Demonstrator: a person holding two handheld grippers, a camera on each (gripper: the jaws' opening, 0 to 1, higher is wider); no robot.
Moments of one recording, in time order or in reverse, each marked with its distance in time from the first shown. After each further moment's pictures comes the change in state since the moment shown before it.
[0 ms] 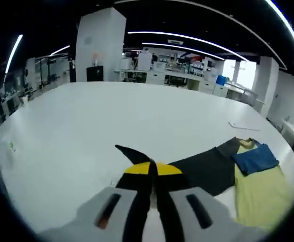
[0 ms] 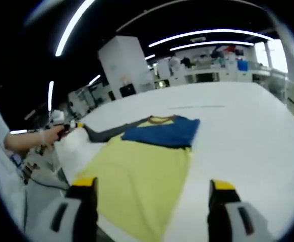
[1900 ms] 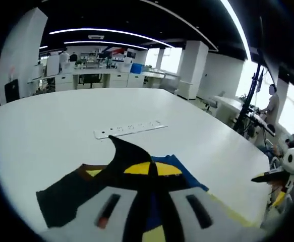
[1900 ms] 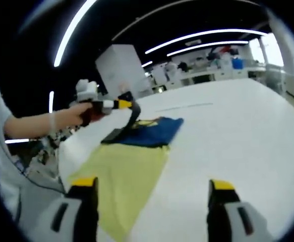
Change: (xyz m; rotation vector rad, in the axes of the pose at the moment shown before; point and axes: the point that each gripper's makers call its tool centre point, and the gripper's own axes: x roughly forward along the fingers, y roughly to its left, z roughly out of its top) left arm 0.073 -0.431 0.001 0.198 0.079 -0.638; right arm -0.005 -0.059 -0.013 0.058 -0.069 0.012
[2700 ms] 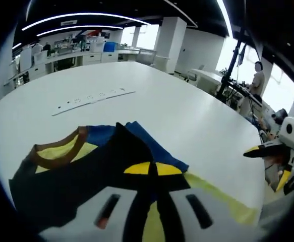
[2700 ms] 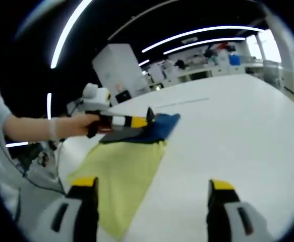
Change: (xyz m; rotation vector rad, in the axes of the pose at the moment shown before) left arm 0.043 -0.056 -0.080 0.082 0.205 -0.148; right arm 0.001 -0.006 -0.009 0.027 0.016 -0.013
